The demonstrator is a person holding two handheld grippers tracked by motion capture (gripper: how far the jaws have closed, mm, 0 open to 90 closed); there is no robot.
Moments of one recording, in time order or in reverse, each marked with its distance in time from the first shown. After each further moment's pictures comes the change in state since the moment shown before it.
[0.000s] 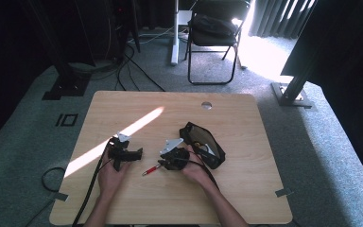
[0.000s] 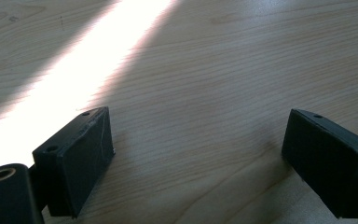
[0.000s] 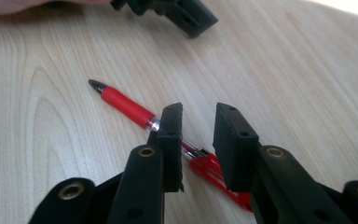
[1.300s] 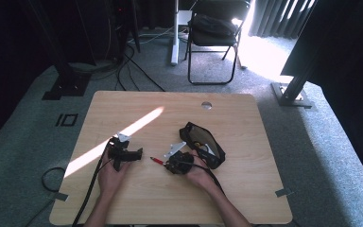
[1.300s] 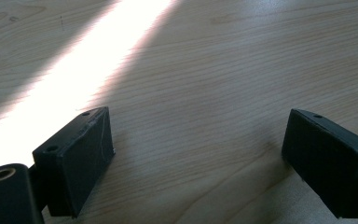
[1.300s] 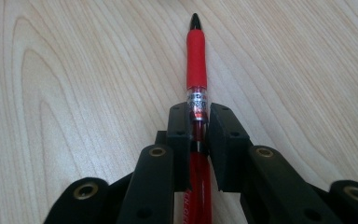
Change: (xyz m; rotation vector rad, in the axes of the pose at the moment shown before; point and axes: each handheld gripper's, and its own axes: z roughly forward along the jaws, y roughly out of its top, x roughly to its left) left arm 0.000 0.000 0.000 -0.001 0.000 -0.001; right arm 0.002 -0.020 -0.002 0.096 -0.008 0.058
